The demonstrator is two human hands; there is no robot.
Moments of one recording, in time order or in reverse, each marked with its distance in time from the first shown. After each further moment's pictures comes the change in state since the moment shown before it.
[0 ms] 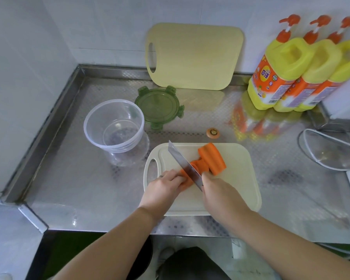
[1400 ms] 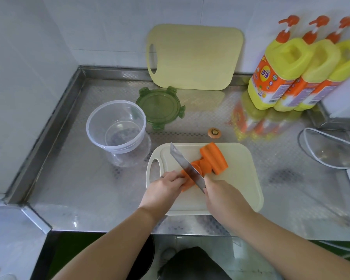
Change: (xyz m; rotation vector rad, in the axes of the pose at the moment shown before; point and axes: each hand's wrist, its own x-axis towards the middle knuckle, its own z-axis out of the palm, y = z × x) left_hand -0.005 -0.012 -0.001 -0.016 -0.065 0.066; right_hand -0.008 -0.007 -0.005 0.011 -0.036 0.034
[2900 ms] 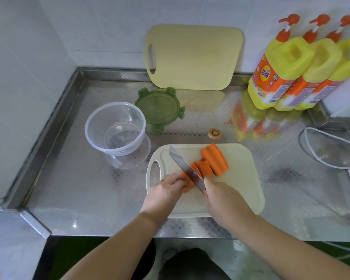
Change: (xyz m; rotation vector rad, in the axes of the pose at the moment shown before) left_hand -0.001 0.004 0.001 -0.025 0.050 -0.036; right_hand 0.005 0.001 0.005 -0.048 0.012 -0.015
